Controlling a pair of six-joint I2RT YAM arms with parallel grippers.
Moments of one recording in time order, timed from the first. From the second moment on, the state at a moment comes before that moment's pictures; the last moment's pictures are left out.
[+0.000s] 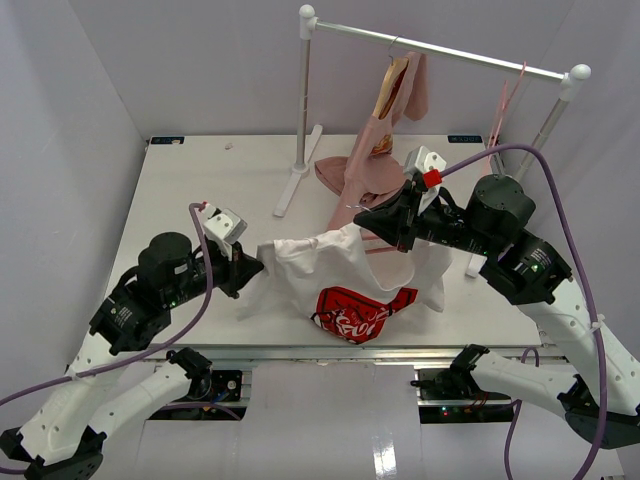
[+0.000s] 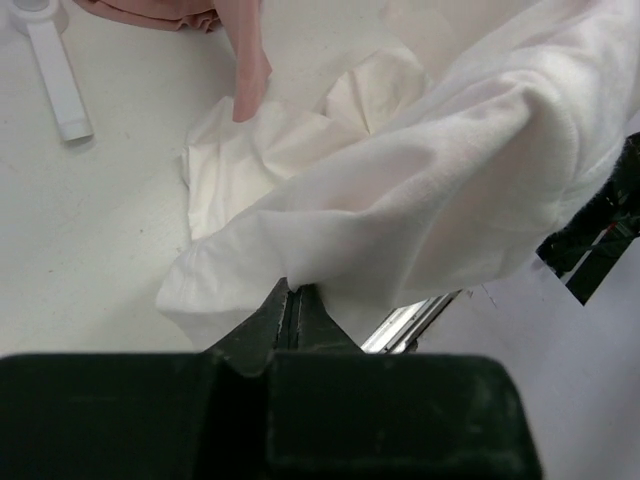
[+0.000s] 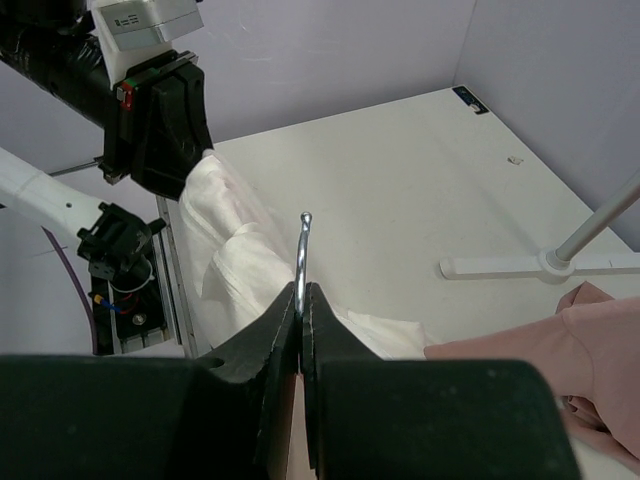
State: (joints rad) left arm -0.64 0.67 1.04 -0.73 0.19 -0.11; right arm 0.77 0.96 1.36 -0.42 -0.48 -0.02
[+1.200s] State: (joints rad) left arm -0.64 0.70 1.22 -0.84 -0.55 -0.22; right arm 0.75 0.95 1.41 -0.72 -0.48 -0.20
